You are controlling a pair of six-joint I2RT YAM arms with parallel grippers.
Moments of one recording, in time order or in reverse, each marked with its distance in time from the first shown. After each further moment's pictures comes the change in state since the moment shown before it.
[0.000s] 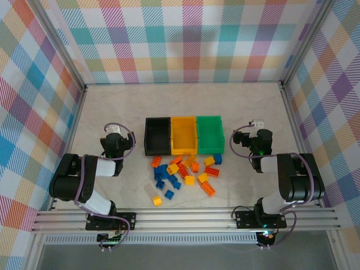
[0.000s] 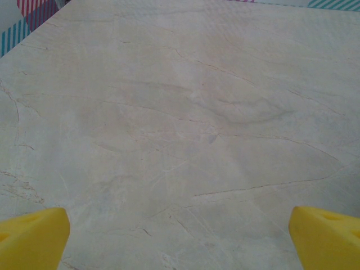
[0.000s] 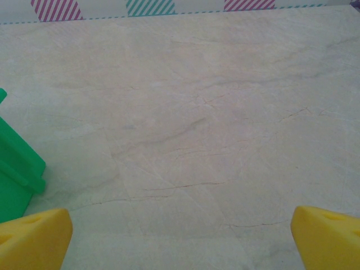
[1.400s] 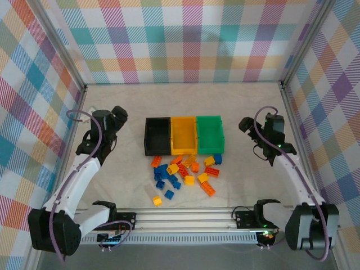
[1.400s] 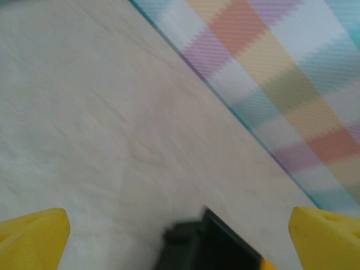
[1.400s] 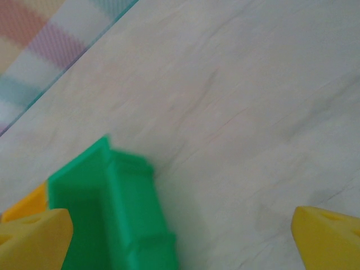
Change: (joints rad) left arm -0.088 -0.512 0.469 -1.042 0.042 -0.736; right arm 0.046 -0.485 0.339 -1.073 -0.048 0.605
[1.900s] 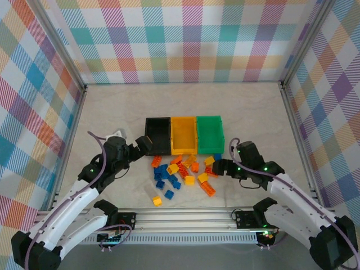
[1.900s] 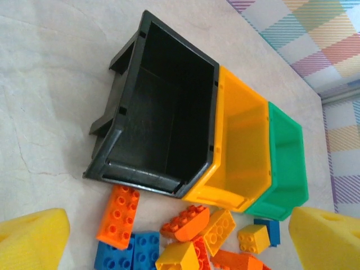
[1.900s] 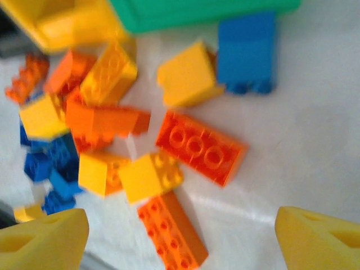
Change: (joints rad) left arm -0.301 -0.296 -0.218 -0.164 0.187 -0.025; right arm 0.488 -0.185 -0.193 -0.296 -0.164 -0.044
